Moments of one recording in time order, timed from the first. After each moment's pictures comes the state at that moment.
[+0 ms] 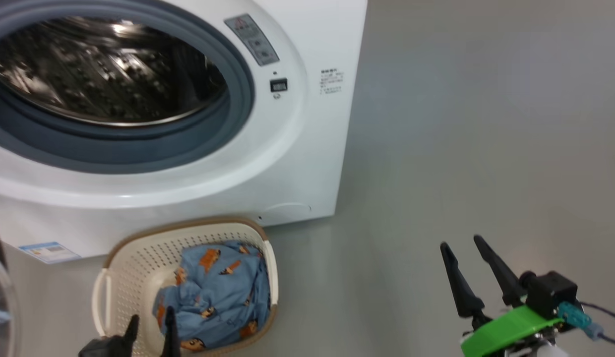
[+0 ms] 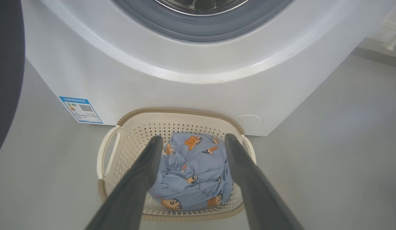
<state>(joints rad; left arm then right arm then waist) -0.02 0.04 -0.08 0.38 -0.34 0.03 -0.26 -0.08 -0.13 0.10 0.22 0.31 0.13 -0.25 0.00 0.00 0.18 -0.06</state>
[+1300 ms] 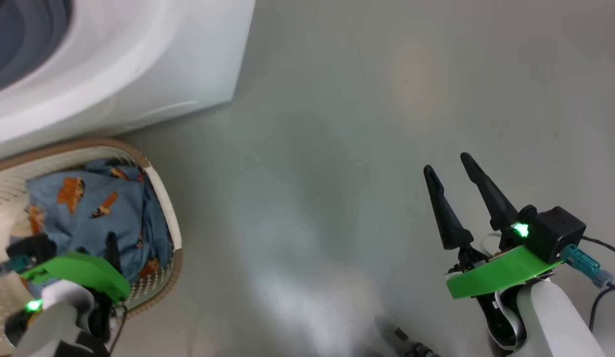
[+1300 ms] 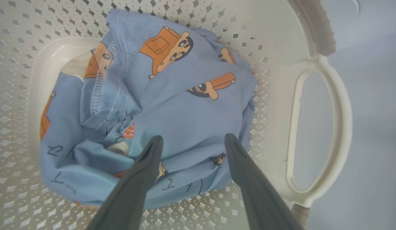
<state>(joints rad) -0.68 0.13 -0.03 1.23 -0.52 -0.09 -0.21 -0.28 -0.13 0.15 0.11 0.31 0.13 -0.25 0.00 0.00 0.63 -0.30</state>
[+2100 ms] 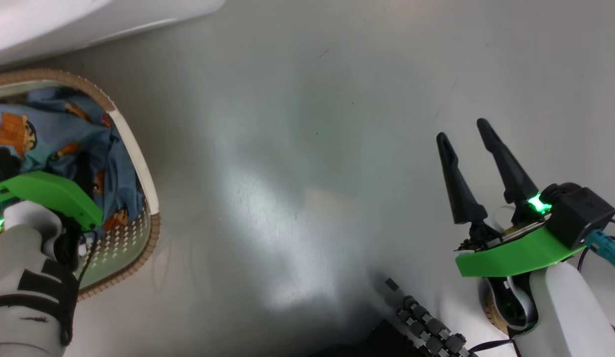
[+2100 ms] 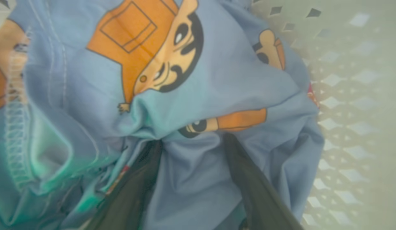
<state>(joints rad) -0.94 0.20 -0.09 1.28 -0.50 -0.02 -0.15 -0.32 -0.13 0.13 0.02 0.31 0.13 -0.26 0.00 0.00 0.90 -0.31</state>
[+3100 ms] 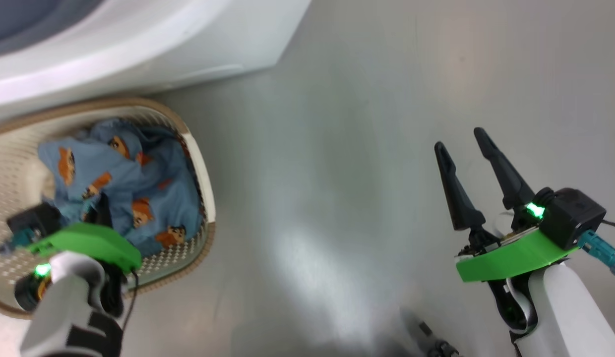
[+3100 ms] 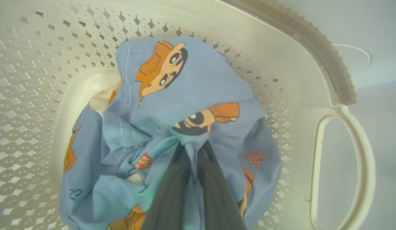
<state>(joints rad) -0.70 0.11 -0.01 1.04 -0.50 0.03 -0.25 -0.32 -0.16 0.14 0.07 0.31 0.13 -0.26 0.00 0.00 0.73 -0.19</state>
